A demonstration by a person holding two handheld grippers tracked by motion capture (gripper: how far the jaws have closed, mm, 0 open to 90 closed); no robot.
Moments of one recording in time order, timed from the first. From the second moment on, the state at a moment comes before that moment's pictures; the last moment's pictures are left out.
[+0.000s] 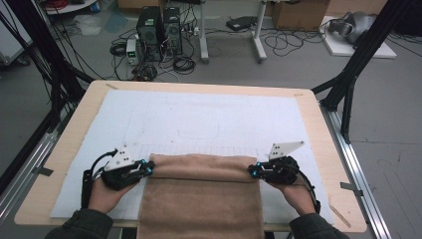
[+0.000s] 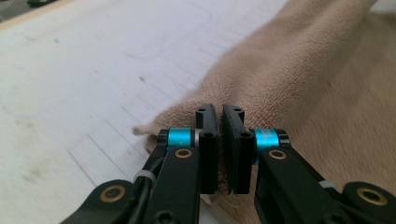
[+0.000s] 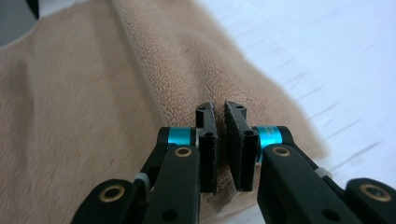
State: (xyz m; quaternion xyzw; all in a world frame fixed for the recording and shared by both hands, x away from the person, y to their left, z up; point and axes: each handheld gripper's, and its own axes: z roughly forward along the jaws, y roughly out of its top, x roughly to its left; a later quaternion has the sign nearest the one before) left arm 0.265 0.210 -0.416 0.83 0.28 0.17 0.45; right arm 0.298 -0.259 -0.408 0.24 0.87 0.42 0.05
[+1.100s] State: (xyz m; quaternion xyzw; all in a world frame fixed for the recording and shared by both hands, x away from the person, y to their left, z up) left arm 0.311 0.191 -0.430 0.86 0.31 0.16 0.38; right arm 0.326 -0.241 -0.430 0.26 0.88 0.39 0.09
